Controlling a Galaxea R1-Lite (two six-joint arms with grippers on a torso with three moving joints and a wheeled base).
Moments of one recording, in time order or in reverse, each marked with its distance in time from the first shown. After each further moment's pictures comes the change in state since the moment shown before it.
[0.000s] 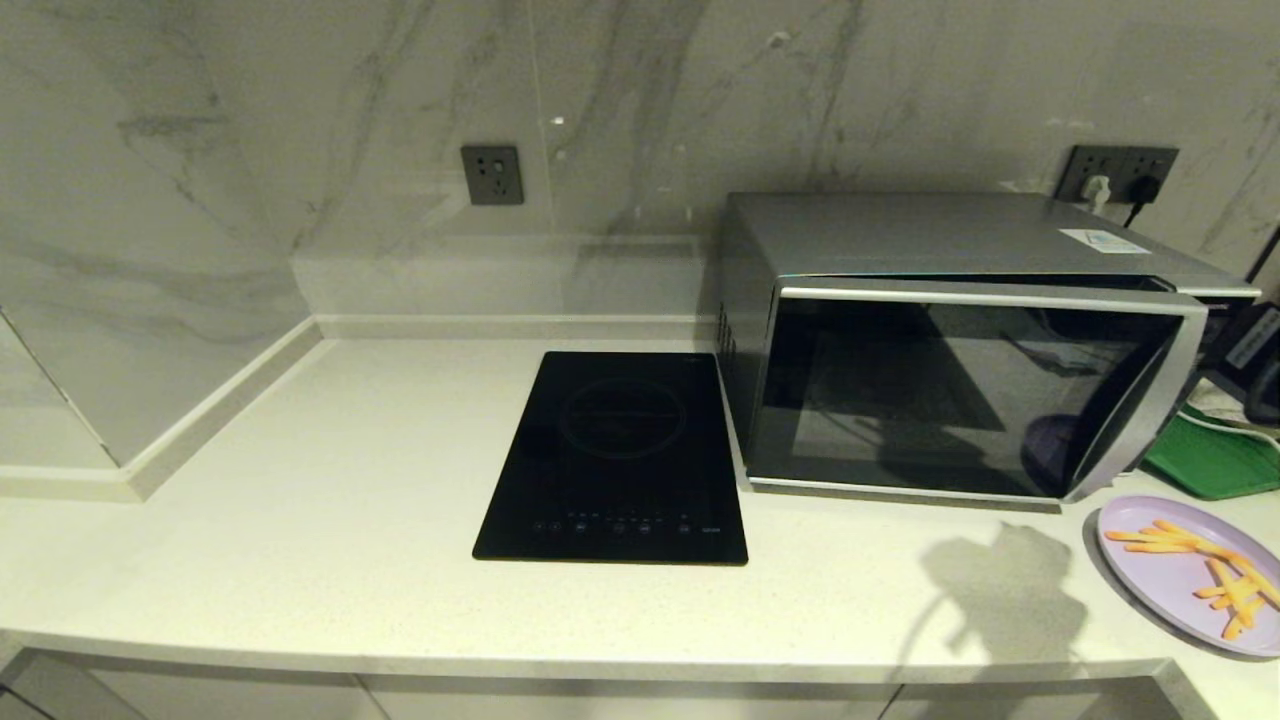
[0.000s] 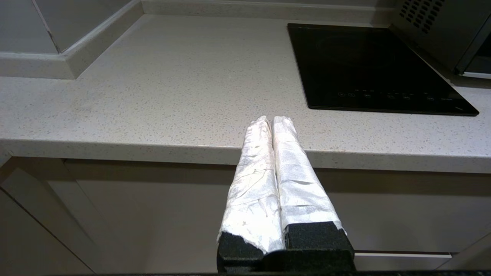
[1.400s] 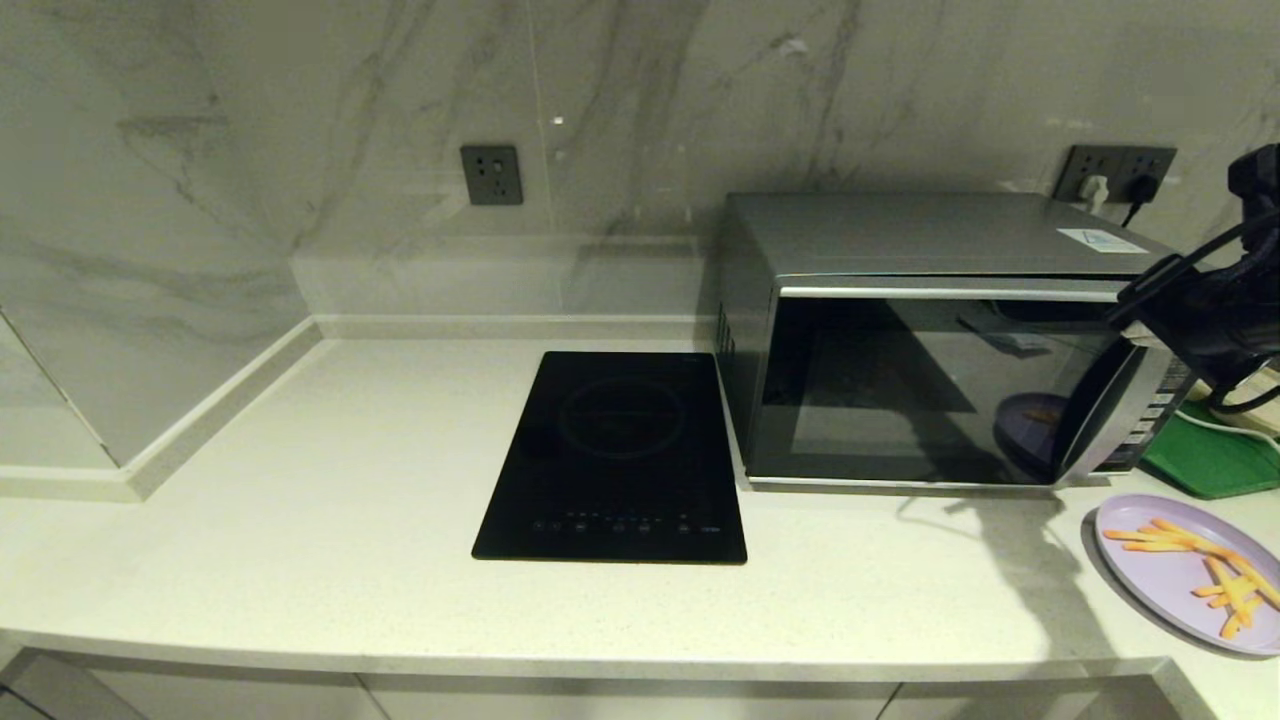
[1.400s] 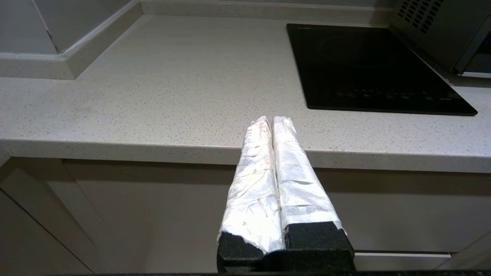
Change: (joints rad) left arm 0.000 0.000 0.000 0.000 0.000 0.000; right arm -0.204 0.389 -0.251 -0.275 0.145 0.006
